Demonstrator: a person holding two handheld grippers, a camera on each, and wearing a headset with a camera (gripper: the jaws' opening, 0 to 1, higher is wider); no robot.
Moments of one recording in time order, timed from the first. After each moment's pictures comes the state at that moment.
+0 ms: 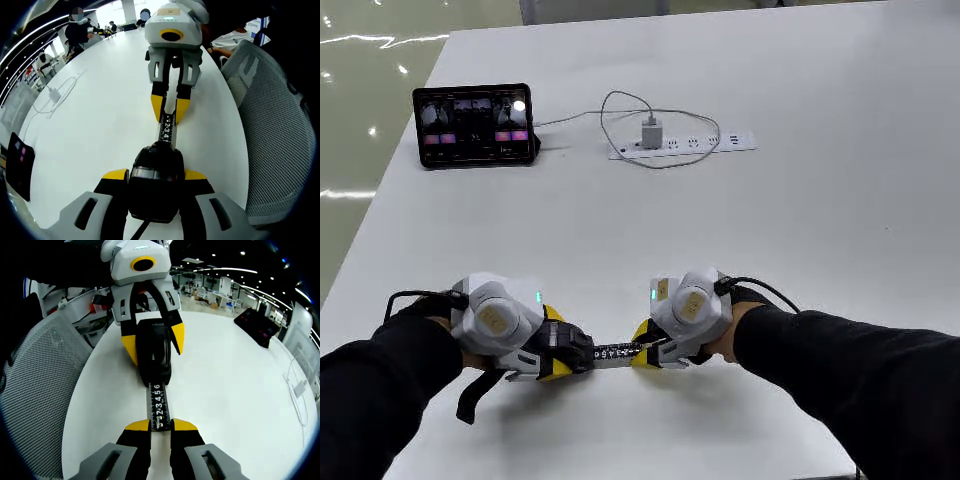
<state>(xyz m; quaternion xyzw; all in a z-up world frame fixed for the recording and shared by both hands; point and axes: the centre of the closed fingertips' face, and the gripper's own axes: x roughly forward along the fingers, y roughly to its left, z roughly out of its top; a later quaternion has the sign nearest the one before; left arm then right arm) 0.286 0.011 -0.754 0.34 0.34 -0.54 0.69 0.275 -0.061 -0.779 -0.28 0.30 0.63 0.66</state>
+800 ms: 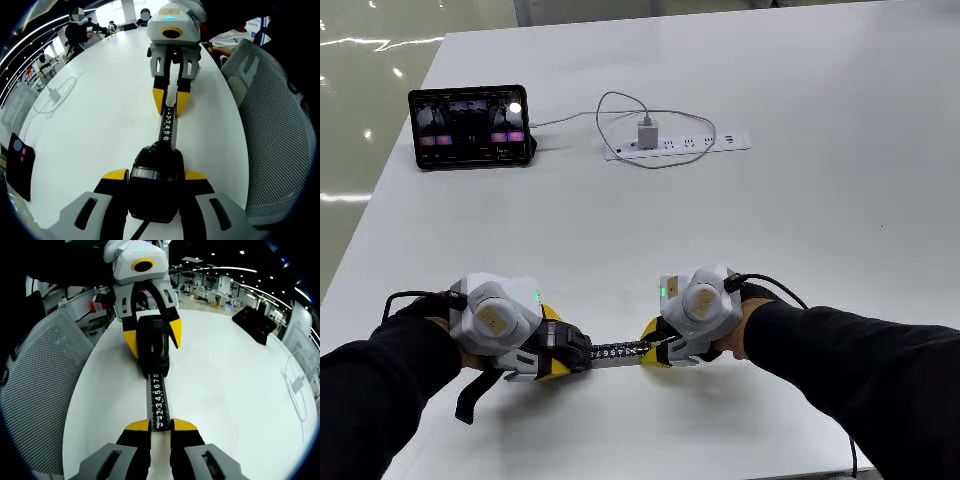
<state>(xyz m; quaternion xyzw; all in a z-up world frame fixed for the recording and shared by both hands) 0.285 0.011 -0.754 0.34 0.34 -0.54 0.69 0.274 -0.078 -0.779 -0.28 0.30 0.63 0.66</state>
